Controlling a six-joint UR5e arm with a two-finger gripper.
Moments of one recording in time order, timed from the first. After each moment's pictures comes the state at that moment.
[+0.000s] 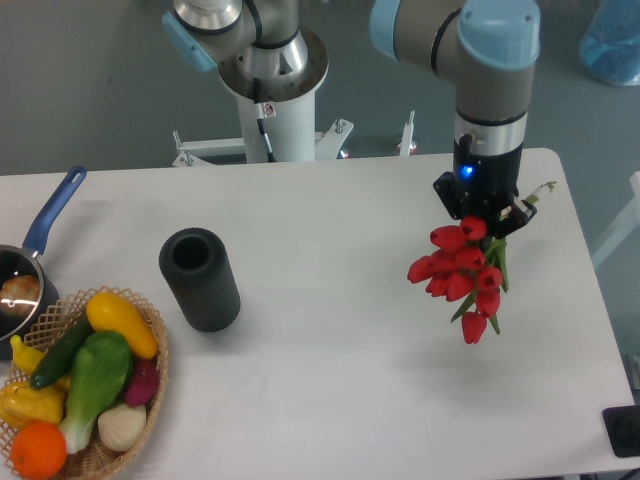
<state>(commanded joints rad) 2.69 -1.81 -1.58 -1.03 1.52 1.41</state>
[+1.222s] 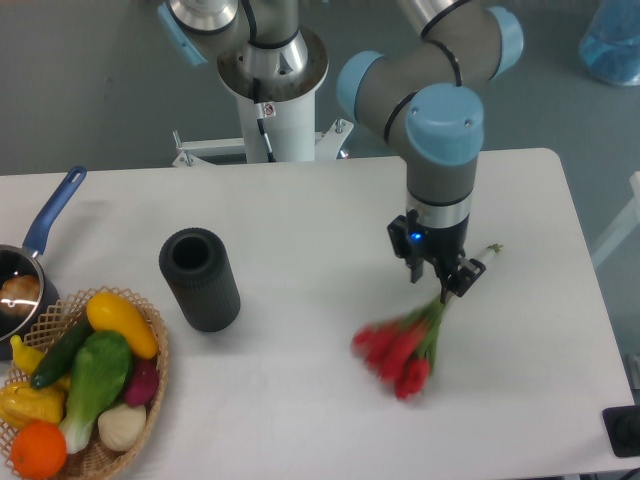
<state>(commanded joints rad) 2.57 -1.89 -1.63 -1.00 1.56 1.35</state>
